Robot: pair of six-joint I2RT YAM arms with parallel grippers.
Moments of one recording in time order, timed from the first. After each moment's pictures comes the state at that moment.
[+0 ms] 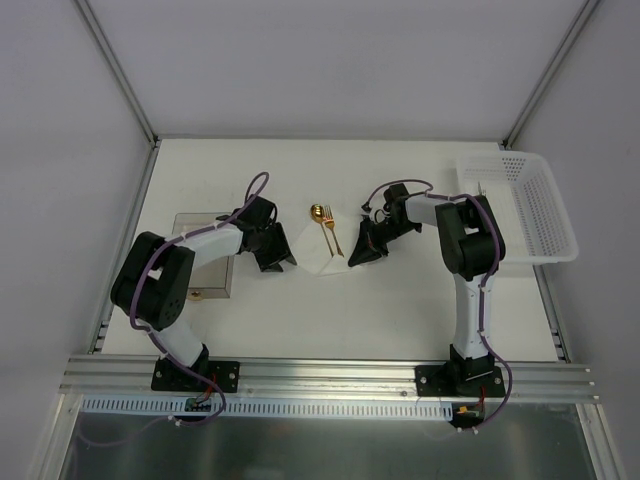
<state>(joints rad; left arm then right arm) -0.42 1.67 0.92 -0.37 0.23 -0.81 0.31 2.18 1.35 -0.65 -0.91 0.31</state>
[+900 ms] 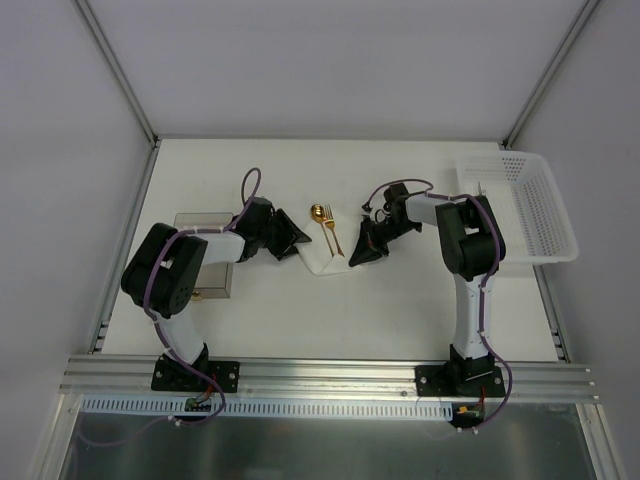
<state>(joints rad) -0.40 1.77 0.81 0.16 0.28 -1.09 0.31 2.18 1.36 -0.66 -0.89 0.31</state>
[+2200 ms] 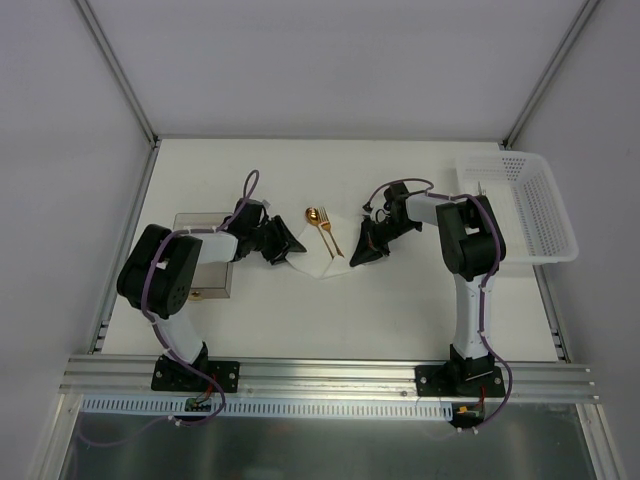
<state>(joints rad) -0.35 1.75 0.79 0.12 0.45 -0.93 0.31 2.18 1.37 -0.68 -0.87 0.31</state>
